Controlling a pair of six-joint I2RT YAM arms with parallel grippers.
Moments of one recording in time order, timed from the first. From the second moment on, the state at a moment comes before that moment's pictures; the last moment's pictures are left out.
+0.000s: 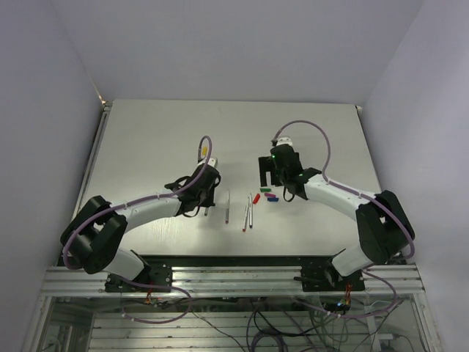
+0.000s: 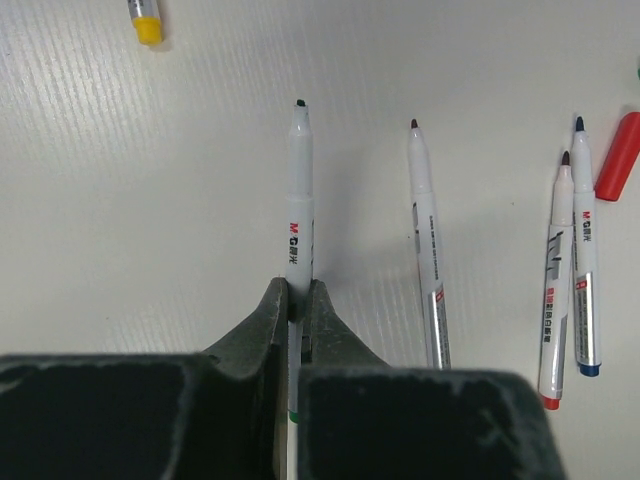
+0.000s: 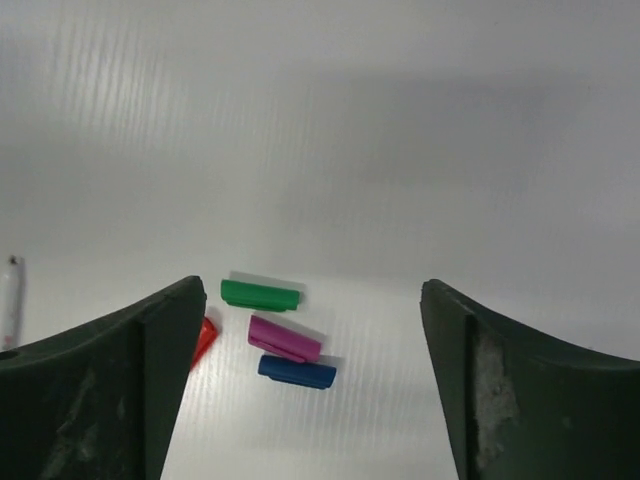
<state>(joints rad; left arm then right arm) -0.74 1.46 0.76 -0.18 -0.26 -0.49 0.55 1.50 0.88 -0.14 0.30 0.29</state>
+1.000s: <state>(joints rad) -0.67 1.44 0.74 -0.14 -0.15 -0.49 0.62 1.57 0.92 -0.31 0.30 0.16</state>
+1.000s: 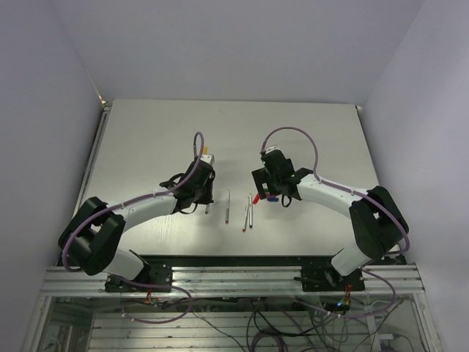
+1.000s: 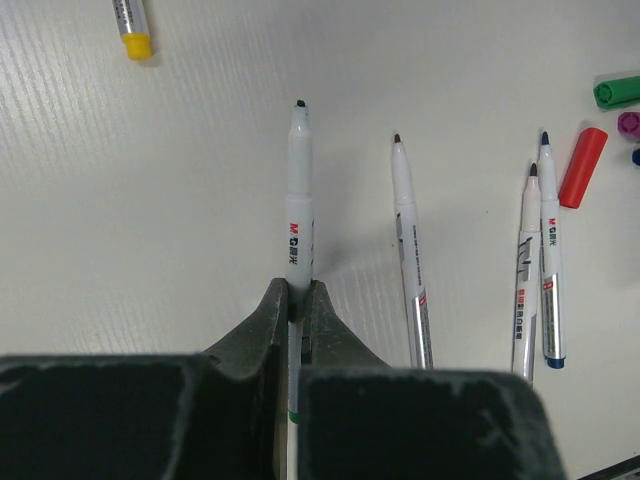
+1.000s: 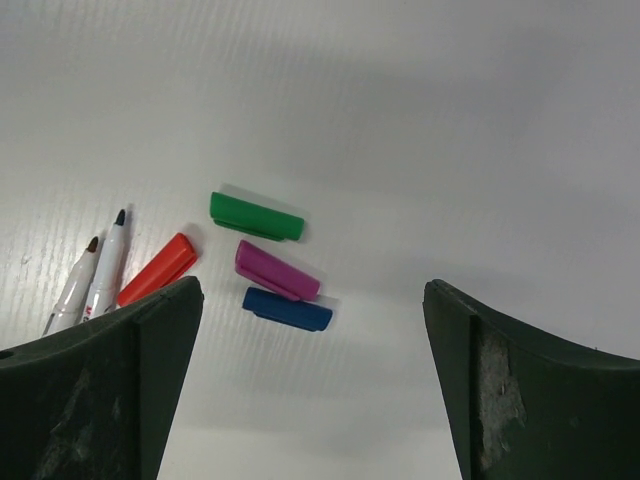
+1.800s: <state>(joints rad) -0.67 1.44 0.74 -0.14 -0.14 -0.49 0.64 1.67 0.92 -0.30 0.35 0.20</state>
